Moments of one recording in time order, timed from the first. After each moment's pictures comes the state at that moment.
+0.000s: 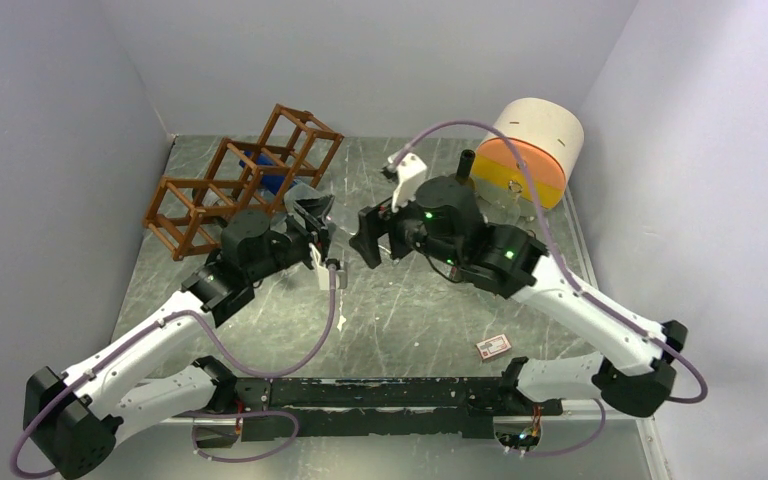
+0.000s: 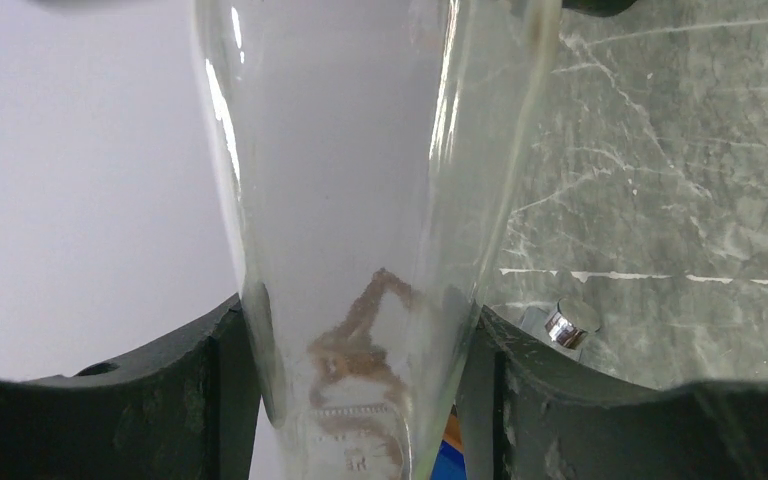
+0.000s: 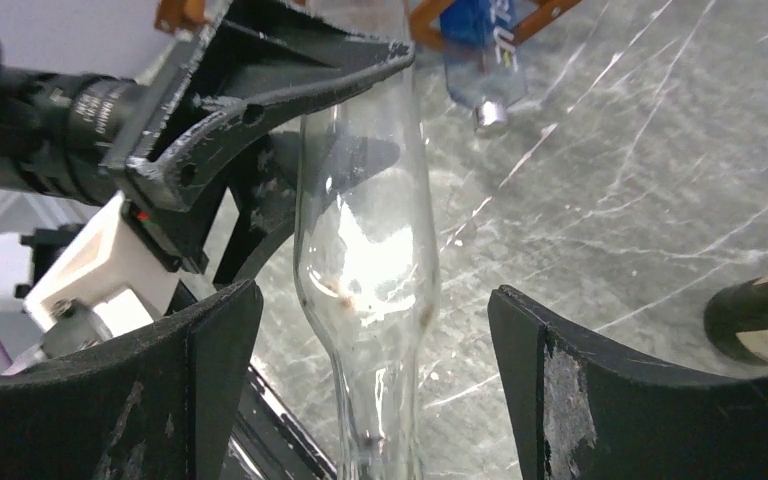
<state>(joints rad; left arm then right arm) -0.66 0.95 0.75 0.03 0.28 1.31 1.00 1.19 1.42 -0.59 0.16 0.25</state>
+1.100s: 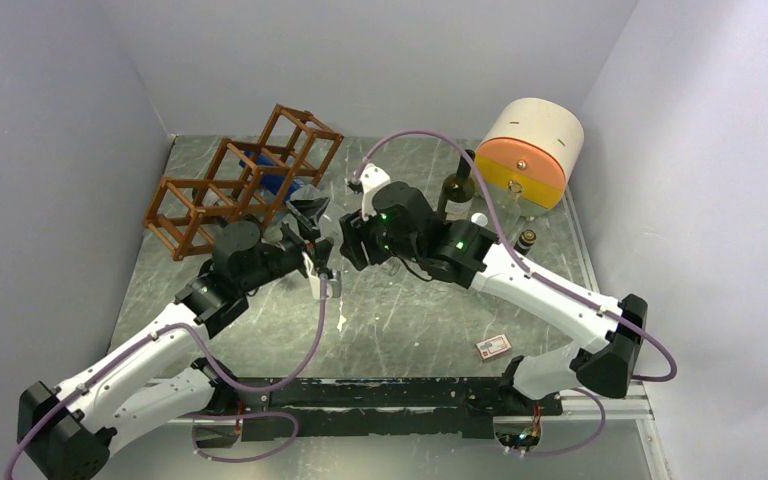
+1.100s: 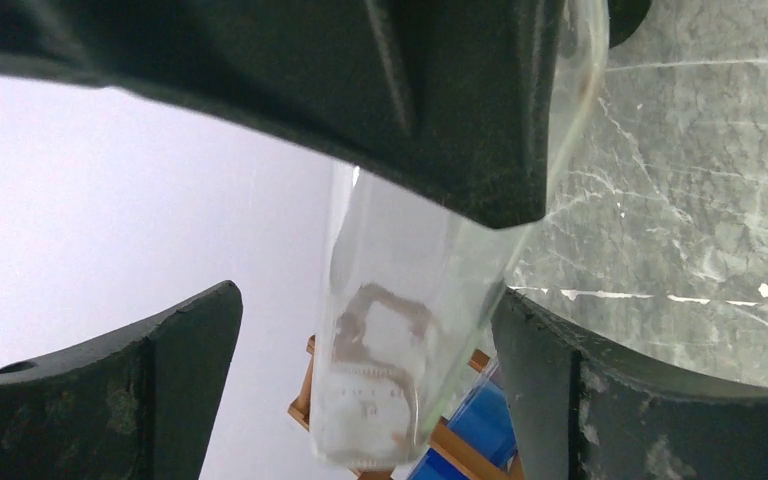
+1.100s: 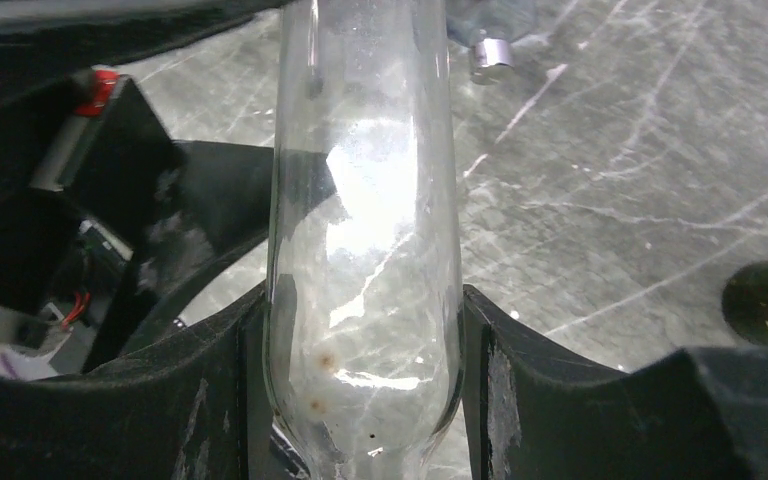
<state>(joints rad) -0.66 0.87 0.67 0.07 0.30 1.28 1.00 1.38 1.39 -0.57 0.13 0.23</state>
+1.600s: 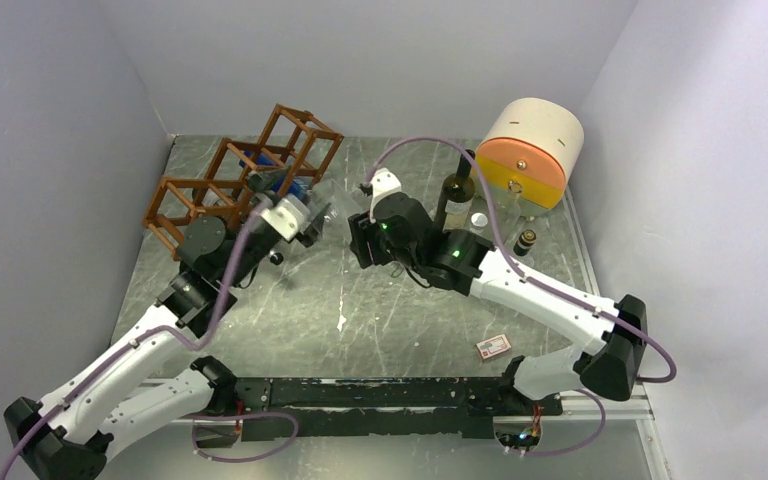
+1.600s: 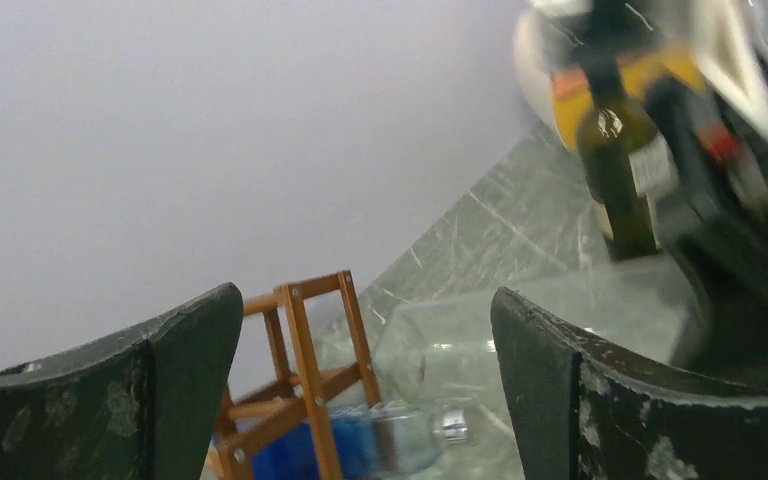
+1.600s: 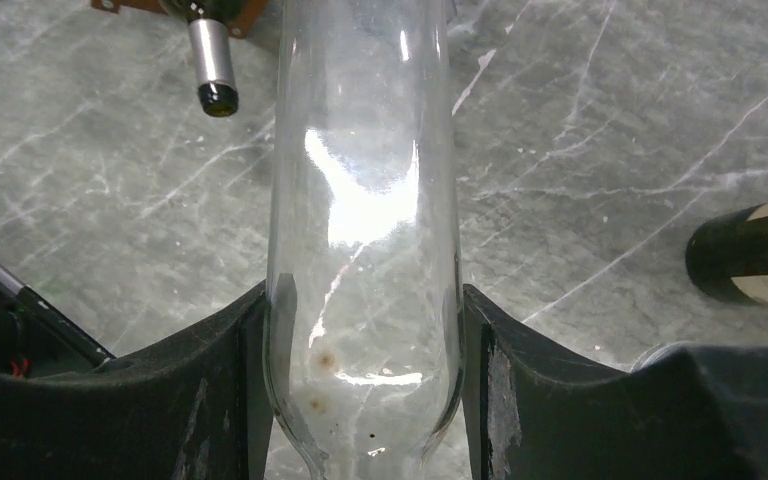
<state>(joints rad) -0.66 0.83 0.78 0.21 0.09 0.56 1.00 1.35 1.29 -0.49 0.30 0.29</state>
